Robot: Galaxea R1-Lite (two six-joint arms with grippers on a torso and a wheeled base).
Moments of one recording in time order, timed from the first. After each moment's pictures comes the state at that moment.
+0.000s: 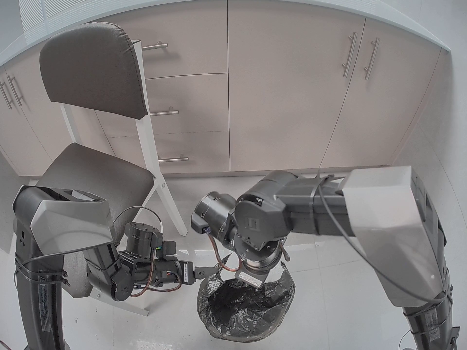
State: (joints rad) left arm -0.37 2.36 -0.63 -1.06 -0.43 -0.29; right arm 0.89 2.43 -2.00 0.94 -0.48 -0.17
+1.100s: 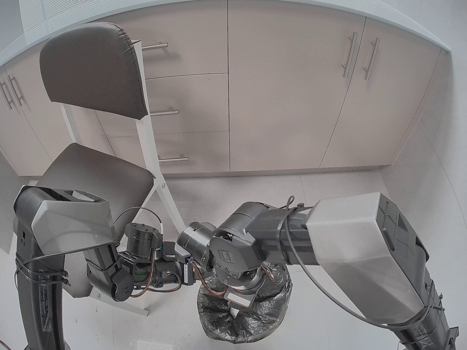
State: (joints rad) left arm -0.37 2.37 -0.63 -1.06 -0.42 -0.29; right arm 0.96 2.52 -2.00 0.93 -0.48 -0.16
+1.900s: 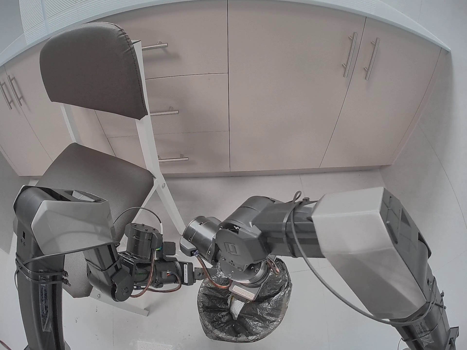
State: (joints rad) left arm -0.37 2.37 -0.62 -1.06 -0.42 -0.29; right arm 0.94 2.51 -2.00 0.93 -0.54 -0.13
